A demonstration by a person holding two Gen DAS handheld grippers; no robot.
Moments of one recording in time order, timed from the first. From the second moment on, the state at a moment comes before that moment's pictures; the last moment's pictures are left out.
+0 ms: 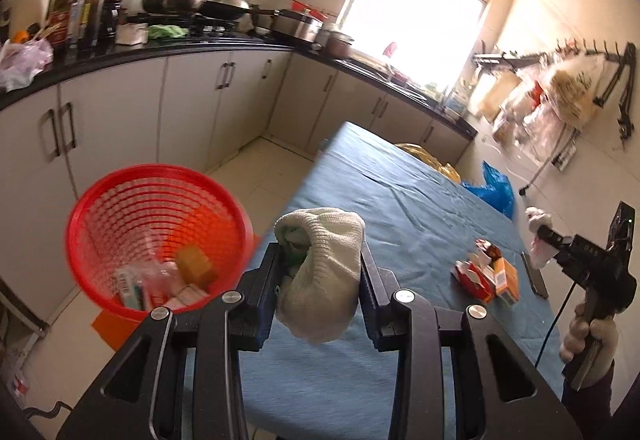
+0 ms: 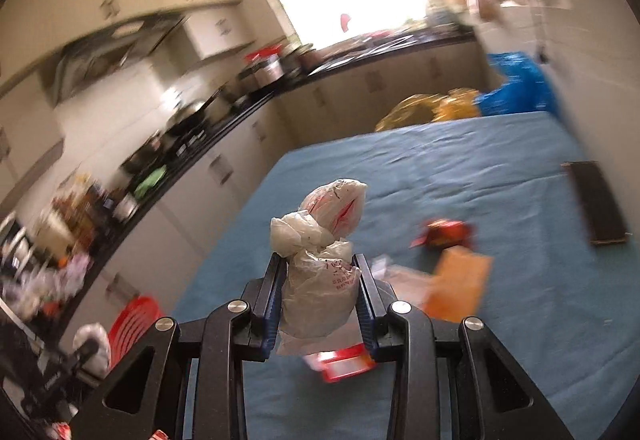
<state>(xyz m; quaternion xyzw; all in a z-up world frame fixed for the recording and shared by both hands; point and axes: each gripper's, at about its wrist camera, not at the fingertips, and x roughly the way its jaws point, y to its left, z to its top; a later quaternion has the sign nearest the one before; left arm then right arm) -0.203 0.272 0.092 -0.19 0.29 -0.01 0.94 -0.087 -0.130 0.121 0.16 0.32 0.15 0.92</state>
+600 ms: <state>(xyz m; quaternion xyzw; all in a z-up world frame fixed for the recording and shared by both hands) -0.195 0.404 0.073 -0.25 0.29 0.07 0.92 -0.057 0.156 0.077 0.06 0.41 0.38 0.83</state>
